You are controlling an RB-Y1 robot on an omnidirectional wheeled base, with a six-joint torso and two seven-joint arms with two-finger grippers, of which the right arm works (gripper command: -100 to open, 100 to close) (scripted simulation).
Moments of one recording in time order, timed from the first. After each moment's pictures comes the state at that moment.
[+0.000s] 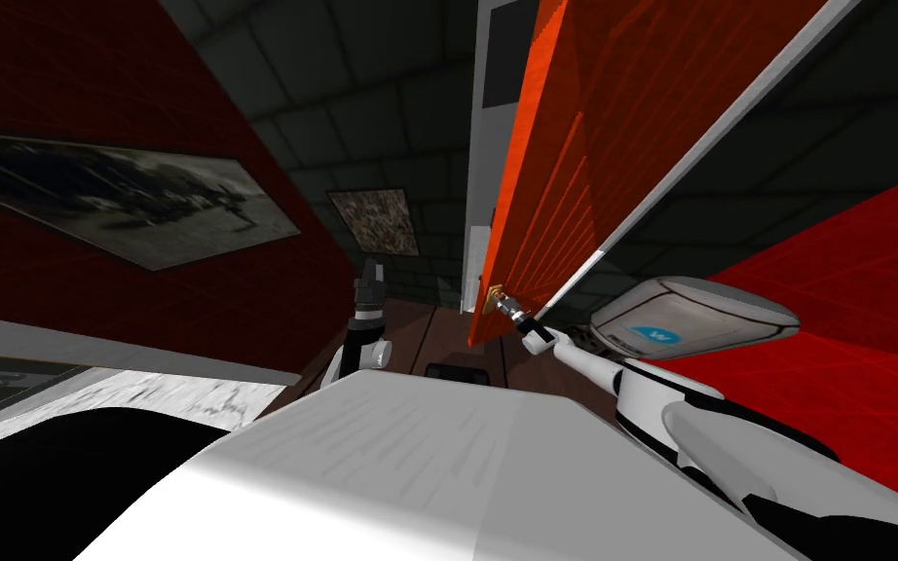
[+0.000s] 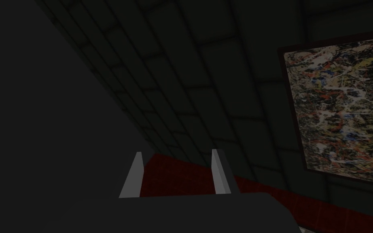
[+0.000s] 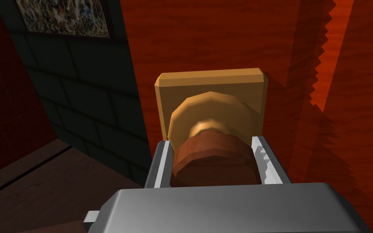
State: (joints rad) arm -0.47 -0.71 1.07 -0.88 -0.86 -0.76 -1.78
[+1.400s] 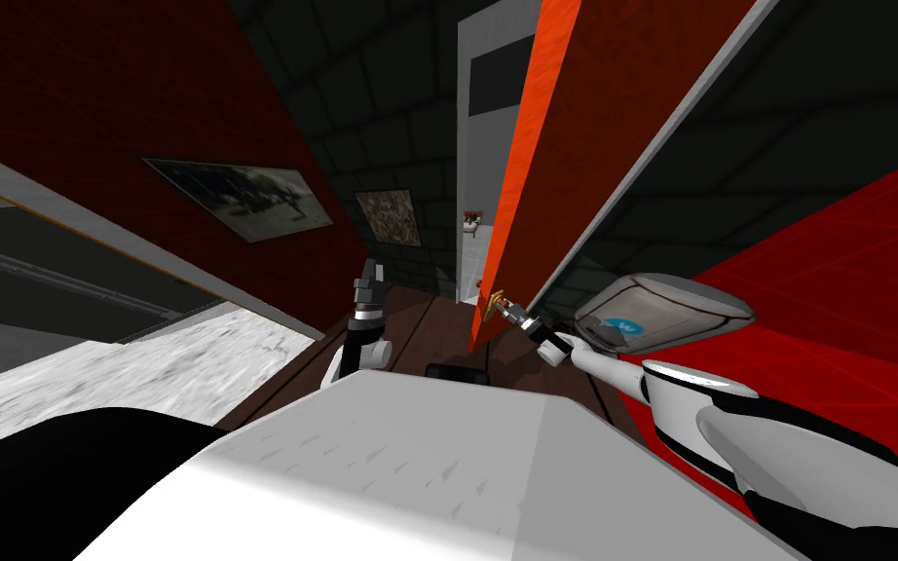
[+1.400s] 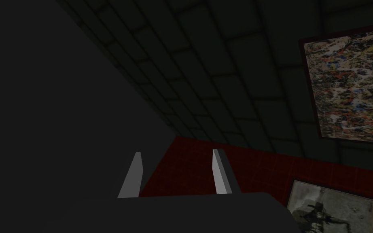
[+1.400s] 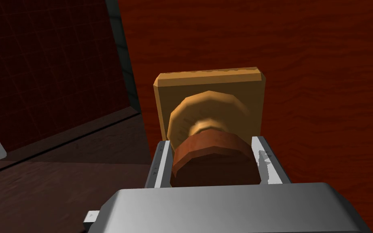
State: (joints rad) arm -0.49 -0.83 1.28 -0.90 -0.82 -0.95 -1.91
